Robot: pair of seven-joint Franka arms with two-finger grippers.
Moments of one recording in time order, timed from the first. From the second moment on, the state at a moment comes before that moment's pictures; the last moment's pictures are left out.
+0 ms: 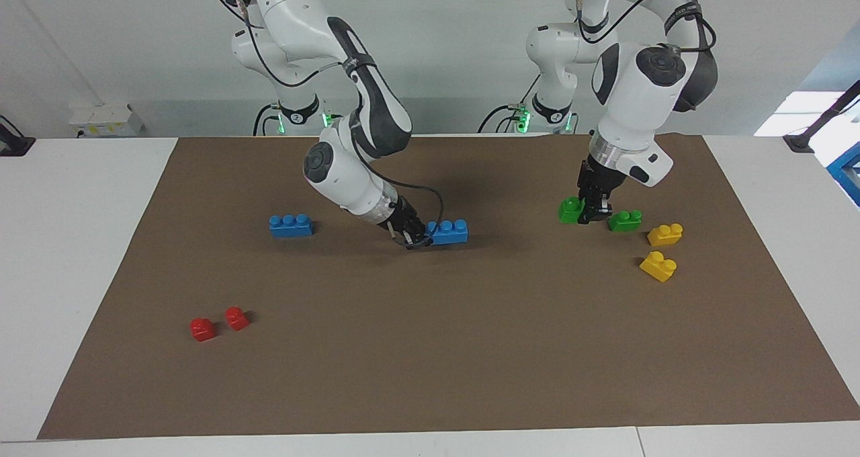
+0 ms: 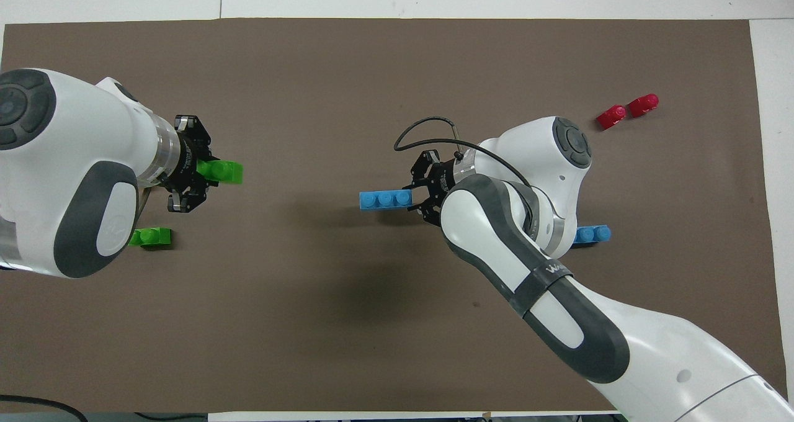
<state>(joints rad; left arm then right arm) -0.06 0.03 -0.22 -1.90 0.00 1.99 -1.72 0.38 0.35 0.06 -1.92 0.75 2.31 1.25</state>
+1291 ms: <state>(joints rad) -0.39 0.18 -0.23 -1.87 0.07 2.17 -2.33 0.38 0.38 0.05 -2.01 0.89 2.44 1.07</state>
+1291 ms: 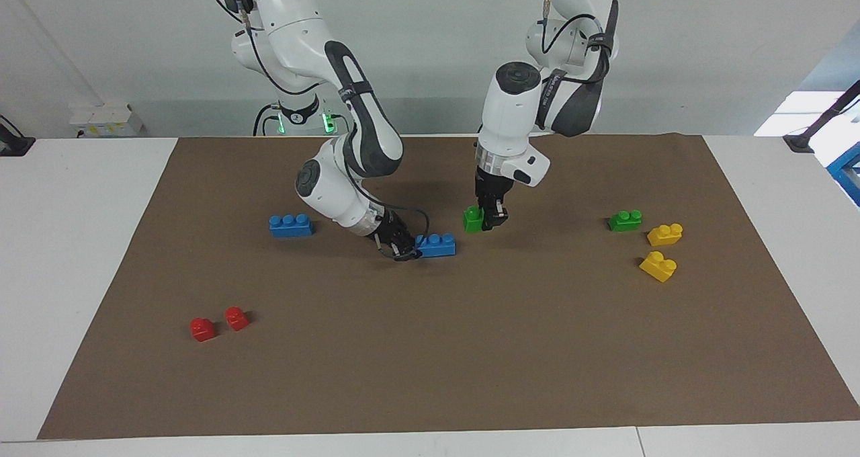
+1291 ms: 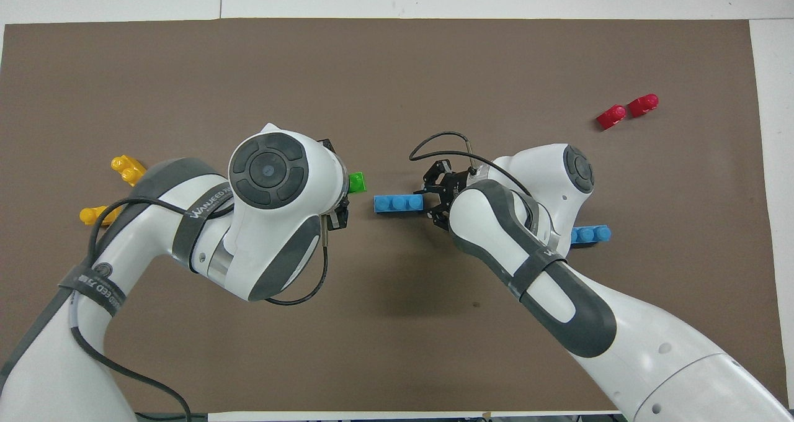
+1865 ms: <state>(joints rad) -0.49 0.32 -0.23 -1.79 0.16 2.16 -2.48 0.39 0.38 0.06 -2.02 0.89 2.46 1.07</state>
